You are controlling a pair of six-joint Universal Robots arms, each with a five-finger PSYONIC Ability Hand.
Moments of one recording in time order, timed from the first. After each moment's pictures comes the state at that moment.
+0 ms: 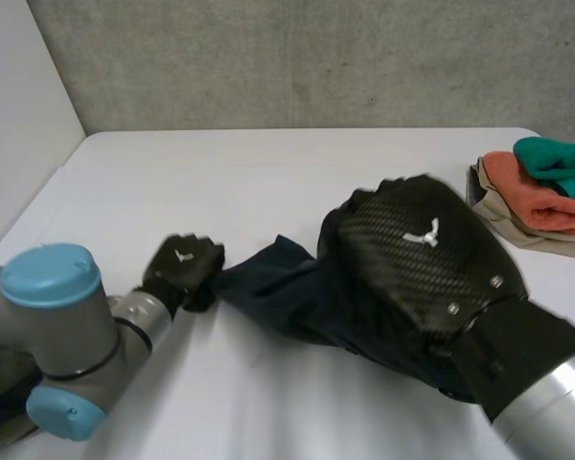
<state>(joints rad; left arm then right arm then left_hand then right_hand) 4.31 -2.05 -1.78 3.58 -1.41 3.41 2.29 -1.82 1.77 0.08 1.50 2.88 1.17 1.17 1.16 1.17 0.97 1.09 1.15 1.18 1.20 1.00</state>
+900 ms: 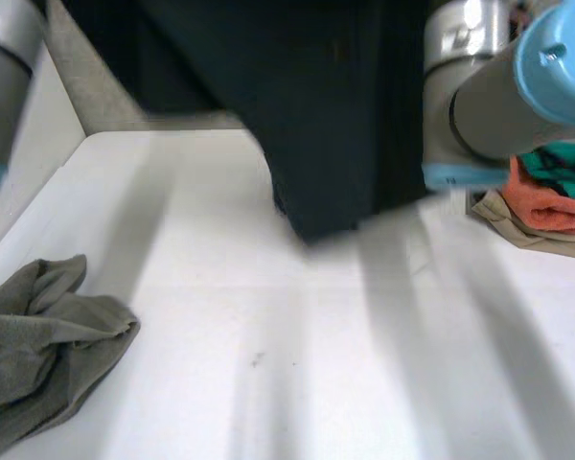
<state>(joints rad) 4.42 -1.82 -1.06 3.49 -1.43 3.48 2.11 -1.00 0.85 -0.67 1.72 2.59 1.17 1.20 1.19 1.20 0.97 1.13 1.15 1.19 1.20 1.00</state>
